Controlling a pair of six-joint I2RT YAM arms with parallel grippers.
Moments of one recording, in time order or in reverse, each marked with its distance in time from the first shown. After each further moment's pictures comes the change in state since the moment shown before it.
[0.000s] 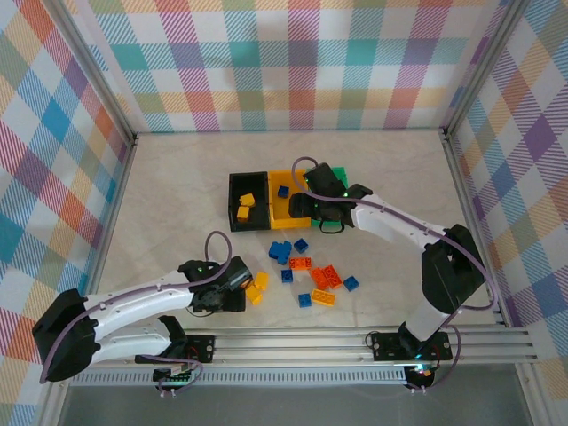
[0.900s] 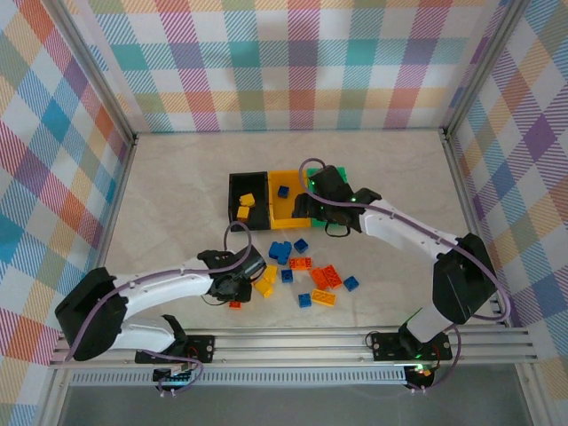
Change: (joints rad) left arm 0.038 0.164 0.094 0.131 0.007 0.128; right arm 0.000 -0.087 -0.060 0.001 0.050 0.015
